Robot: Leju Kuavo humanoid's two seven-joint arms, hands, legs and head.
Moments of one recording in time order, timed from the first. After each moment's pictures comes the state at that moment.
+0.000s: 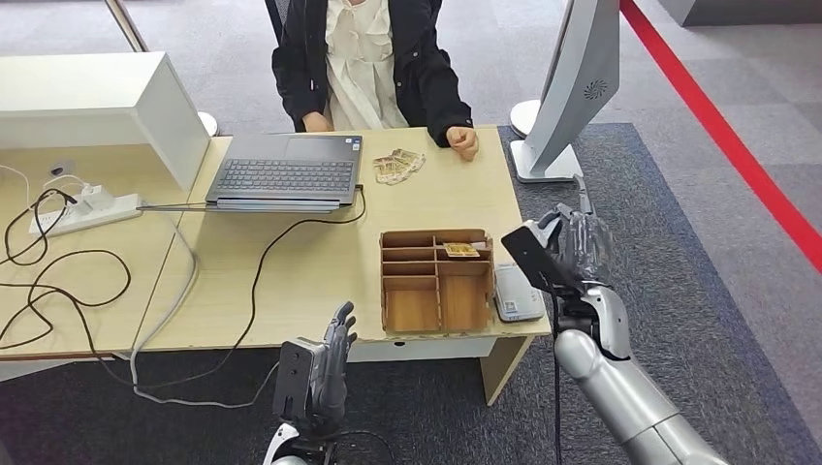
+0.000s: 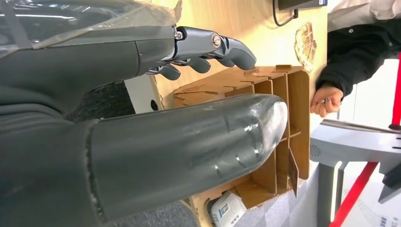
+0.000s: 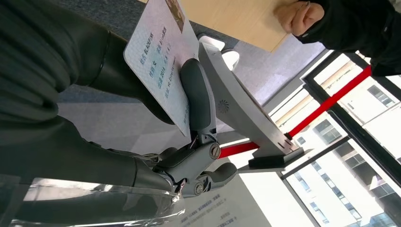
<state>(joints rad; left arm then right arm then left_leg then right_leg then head) -0.15 -0.03 -0.89 -1.33 0.23 0.55 -0.33 -0.43 -0.31 0.50 -1.29 0.60 -0.55 0.19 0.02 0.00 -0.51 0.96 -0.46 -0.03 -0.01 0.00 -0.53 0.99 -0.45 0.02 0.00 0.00</state>
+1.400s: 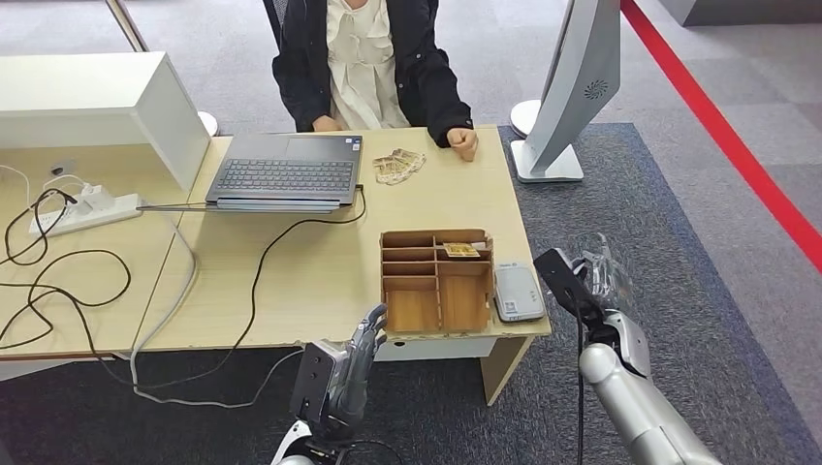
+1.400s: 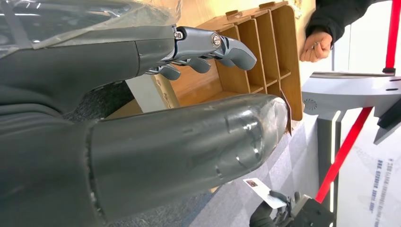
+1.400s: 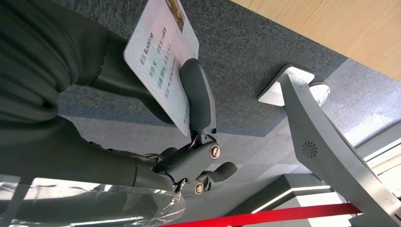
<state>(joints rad) -0.20 -0.03 -0.96 -1.33 0.24 0.42 -0.33 -0.43 -0.28 0.33 -0.93 0.55 -0.43 0.11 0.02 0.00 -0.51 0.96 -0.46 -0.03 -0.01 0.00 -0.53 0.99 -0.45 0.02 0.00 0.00</state>
